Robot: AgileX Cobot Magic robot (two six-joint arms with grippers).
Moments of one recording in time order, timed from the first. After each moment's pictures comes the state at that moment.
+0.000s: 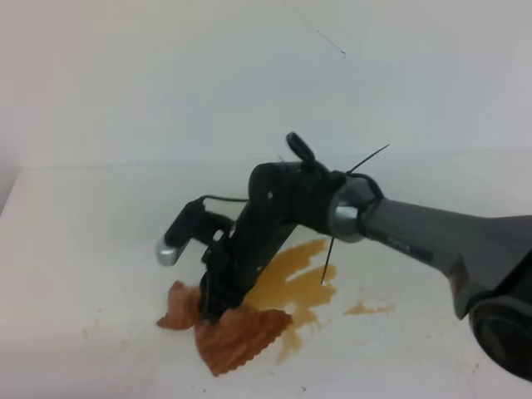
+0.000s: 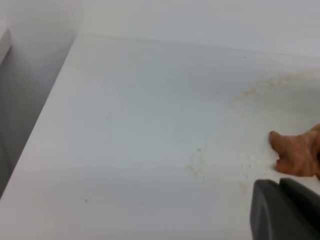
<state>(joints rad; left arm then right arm) -0.01 -0.03 0.04 -0.14 0.30 -0.07 0.71 2.43 -1.98 0.40 0.90 -0.77</state>
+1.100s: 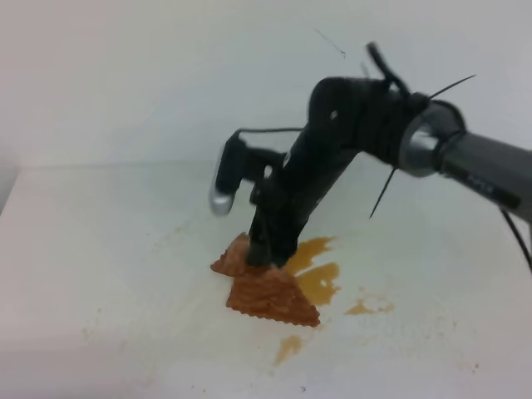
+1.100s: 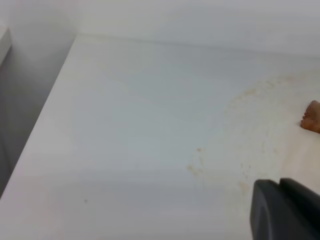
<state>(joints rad) -0.01 -0.03 0.04 -0.14 0.30 -0.07 0.60 2.27 -1.98 0.39 1.00 -1.01</state>
